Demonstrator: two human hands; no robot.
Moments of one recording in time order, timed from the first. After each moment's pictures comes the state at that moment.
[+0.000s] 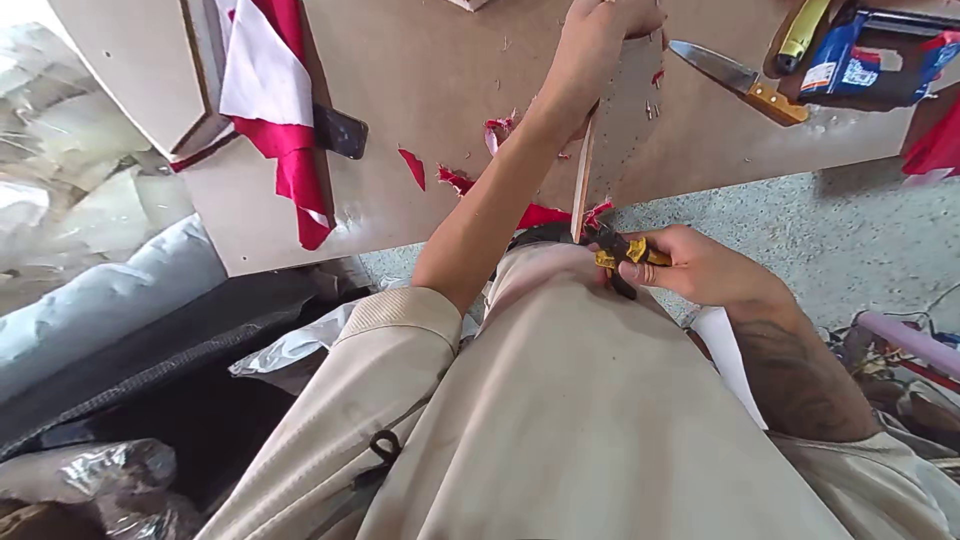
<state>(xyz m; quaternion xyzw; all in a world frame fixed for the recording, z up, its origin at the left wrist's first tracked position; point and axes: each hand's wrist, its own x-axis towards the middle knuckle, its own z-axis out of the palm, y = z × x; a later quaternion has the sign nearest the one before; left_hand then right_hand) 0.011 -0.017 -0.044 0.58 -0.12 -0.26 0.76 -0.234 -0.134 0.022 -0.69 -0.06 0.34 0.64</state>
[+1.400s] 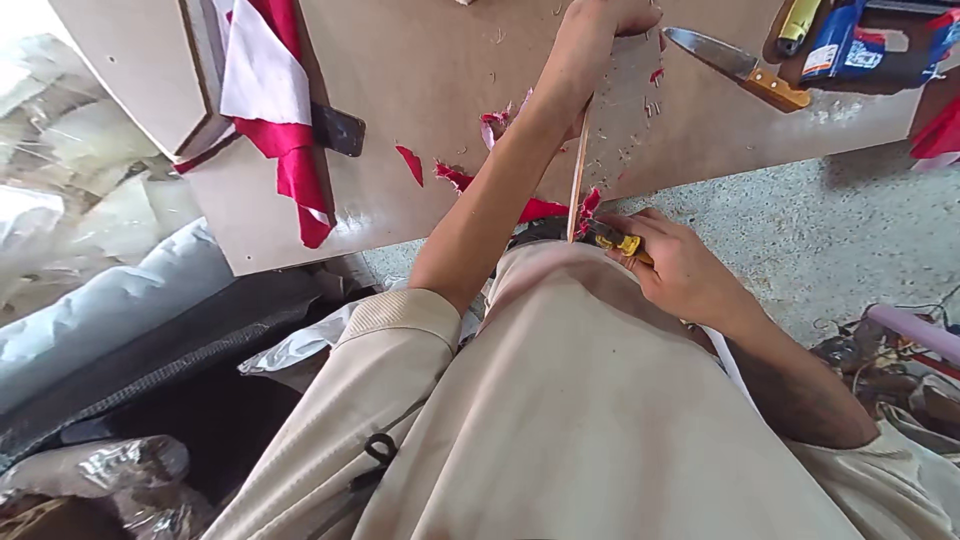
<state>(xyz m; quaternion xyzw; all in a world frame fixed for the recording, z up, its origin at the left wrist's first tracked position) -0.003 -0.010 -0.041 0.51 -0.08 -0.39 0.76 -0.259 -0.108 0.023 -0.90 -0.07 0.15 0.40</state>
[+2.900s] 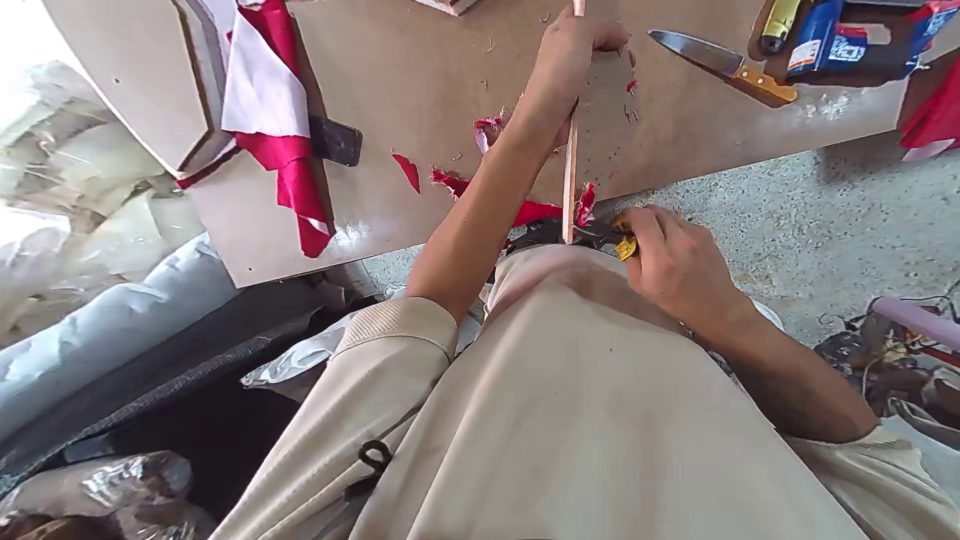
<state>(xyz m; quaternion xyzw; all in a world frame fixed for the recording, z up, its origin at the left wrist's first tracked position) -0.025 -0.005 0.004 0.62 0.06 -0.36 0.70 -0.267 -0.095 0.028 -0.97 -0.08 -0.04 0.23</state>
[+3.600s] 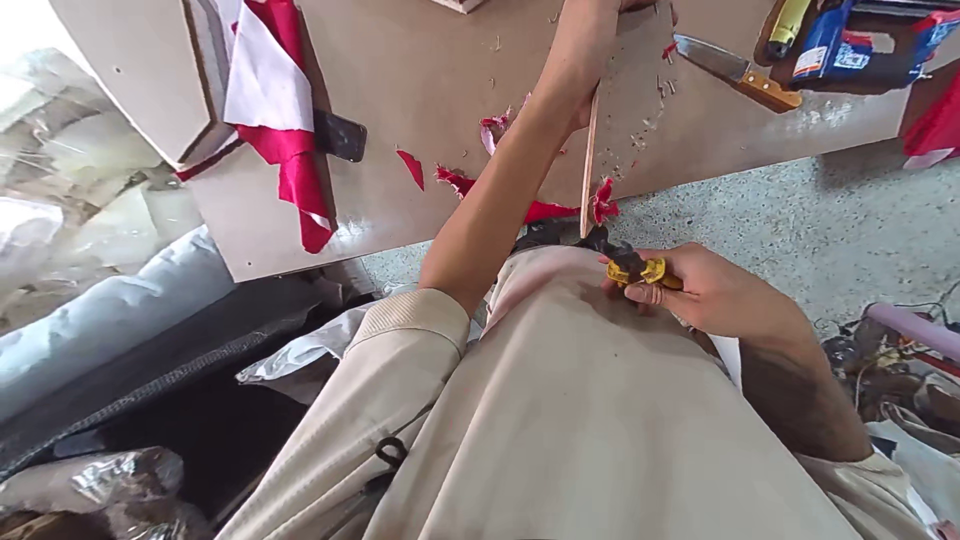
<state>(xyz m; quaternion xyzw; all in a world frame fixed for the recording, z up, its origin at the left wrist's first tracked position) -0.022 -0.013 0.007 0.52 -0.04 -0.32 0.79 -0.277 -0.128 0.042 -0.73 -0.07 0.30 0.61</state>
